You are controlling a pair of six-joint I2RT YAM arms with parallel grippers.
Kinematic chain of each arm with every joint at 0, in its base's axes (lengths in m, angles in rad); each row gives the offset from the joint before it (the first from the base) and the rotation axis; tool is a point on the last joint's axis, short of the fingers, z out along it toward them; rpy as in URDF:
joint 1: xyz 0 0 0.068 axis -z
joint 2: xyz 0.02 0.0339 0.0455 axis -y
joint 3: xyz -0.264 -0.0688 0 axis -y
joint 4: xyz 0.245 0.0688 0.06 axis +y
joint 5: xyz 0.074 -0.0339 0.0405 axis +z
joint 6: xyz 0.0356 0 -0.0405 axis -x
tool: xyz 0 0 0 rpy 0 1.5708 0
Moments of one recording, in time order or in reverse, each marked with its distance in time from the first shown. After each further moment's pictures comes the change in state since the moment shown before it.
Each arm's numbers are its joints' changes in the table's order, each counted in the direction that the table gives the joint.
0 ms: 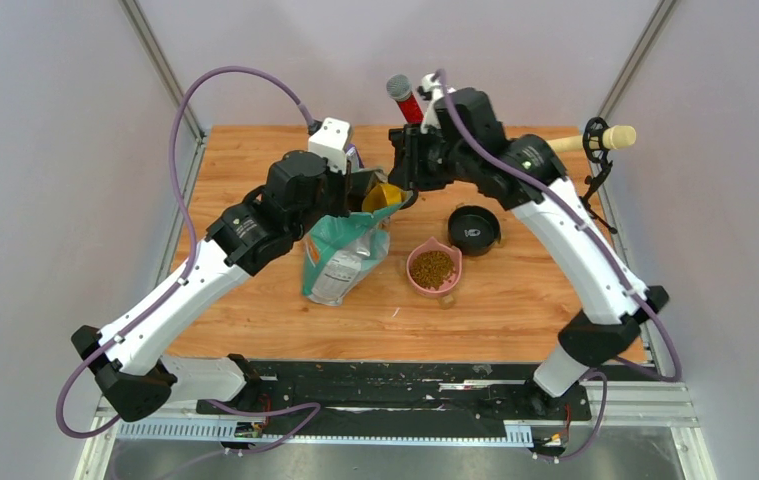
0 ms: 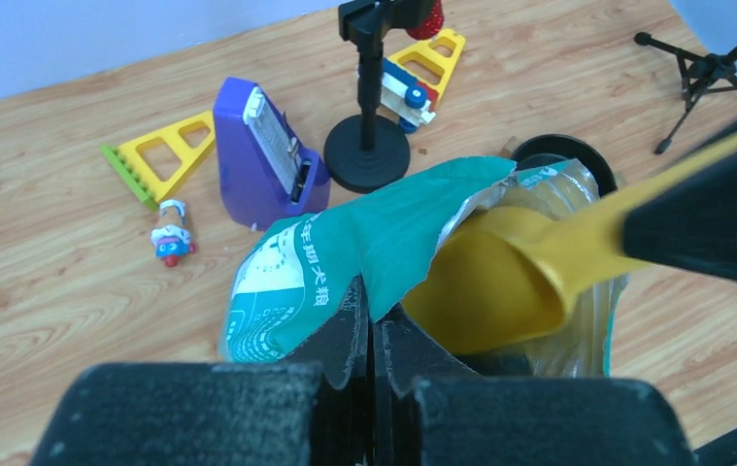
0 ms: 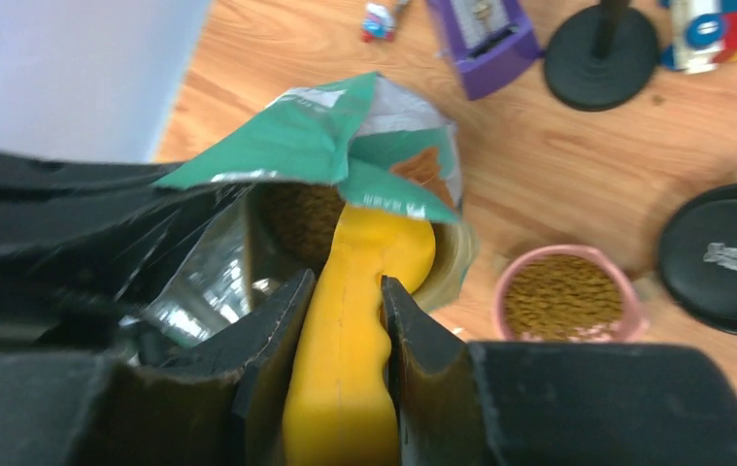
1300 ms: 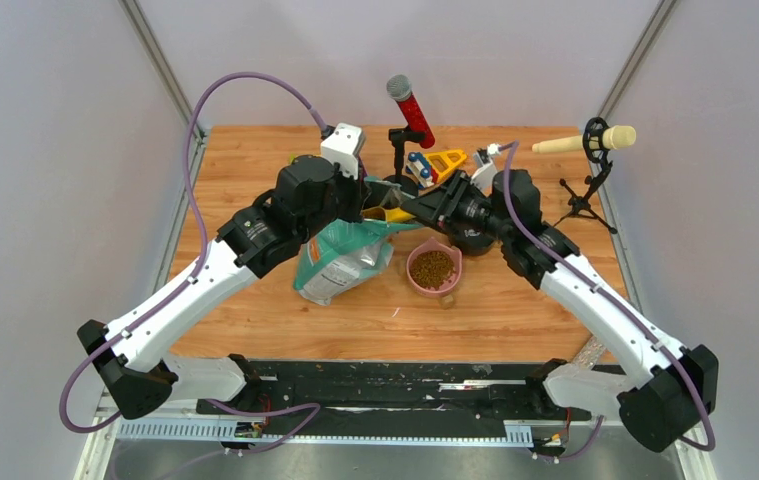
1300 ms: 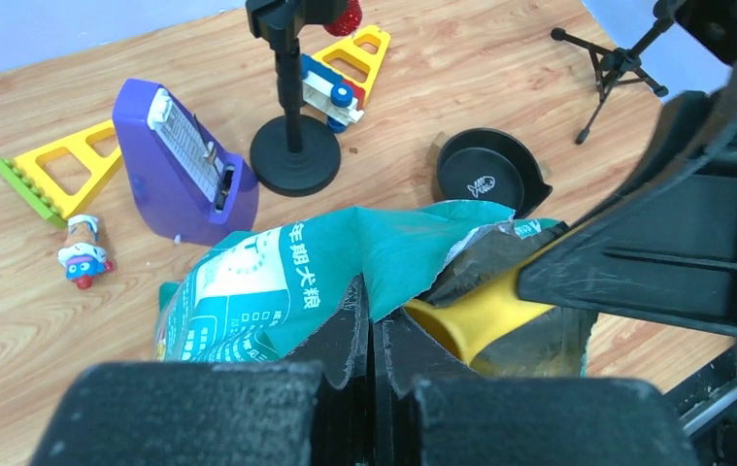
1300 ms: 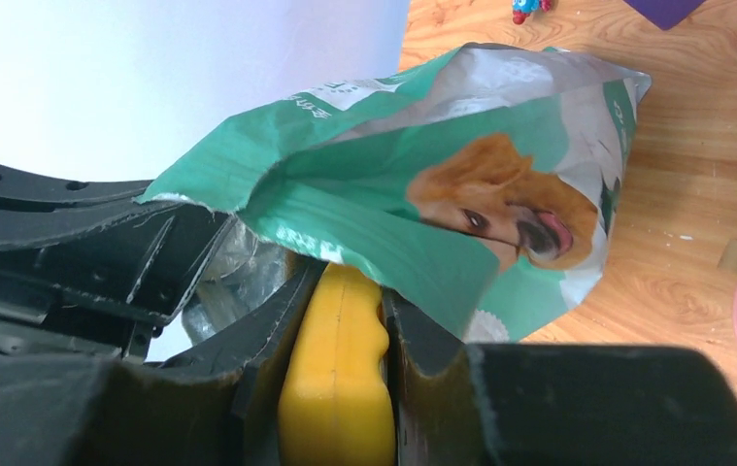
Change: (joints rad) left arm 0.013 -0.013 -0.047 -0.087 -0.108 0.054; right arm 0.146 0.389 -0.989 -0.905 0.292 -0.563
